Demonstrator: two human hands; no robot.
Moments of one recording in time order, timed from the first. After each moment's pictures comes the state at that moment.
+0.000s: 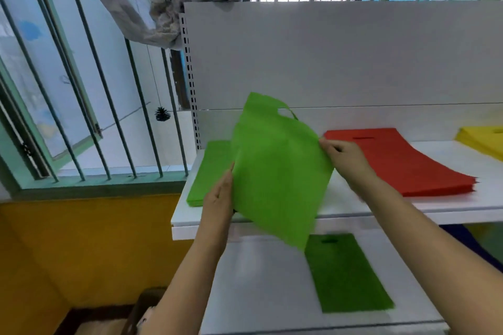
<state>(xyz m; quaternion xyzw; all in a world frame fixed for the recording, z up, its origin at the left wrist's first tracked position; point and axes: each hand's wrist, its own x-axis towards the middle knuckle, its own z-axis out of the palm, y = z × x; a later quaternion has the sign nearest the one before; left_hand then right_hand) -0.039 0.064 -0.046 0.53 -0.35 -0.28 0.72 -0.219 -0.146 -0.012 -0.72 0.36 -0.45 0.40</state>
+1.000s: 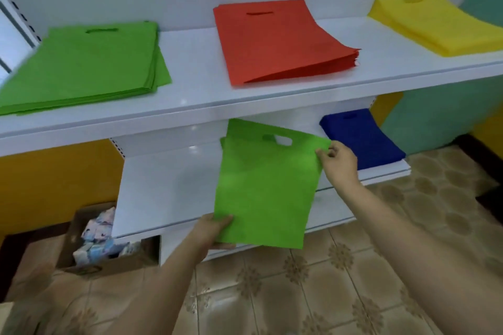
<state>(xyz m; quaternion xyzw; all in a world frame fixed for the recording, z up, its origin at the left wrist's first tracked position) -0.247 0.034 -0.308 0.69 -0.19 -0.58 0.38 -0.501 -0.152 -0.246 -0.61 0.63 -0.36 0.32</state>
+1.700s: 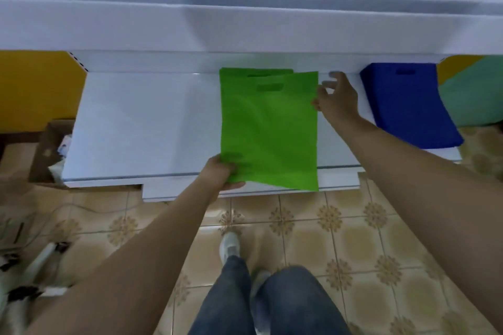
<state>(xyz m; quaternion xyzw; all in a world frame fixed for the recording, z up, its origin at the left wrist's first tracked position) -0.253 -0.105 -0.430 0.69 -0.04 -0.59 0.42 -0.424 -0.321 -0.362 -0.65 0.61 -0.25 0.38</state>
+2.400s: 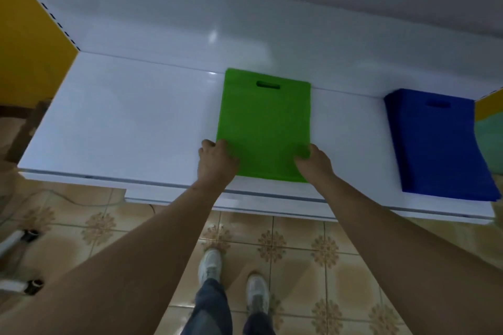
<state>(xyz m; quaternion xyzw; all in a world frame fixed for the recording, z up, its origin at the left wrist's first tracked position) -0.245 -0.180 -0.499 0.89 -0.30 -0.30 0.18 -0.425 -0.318 -0.504 -0.70 0.60 0.02 0.39</state>
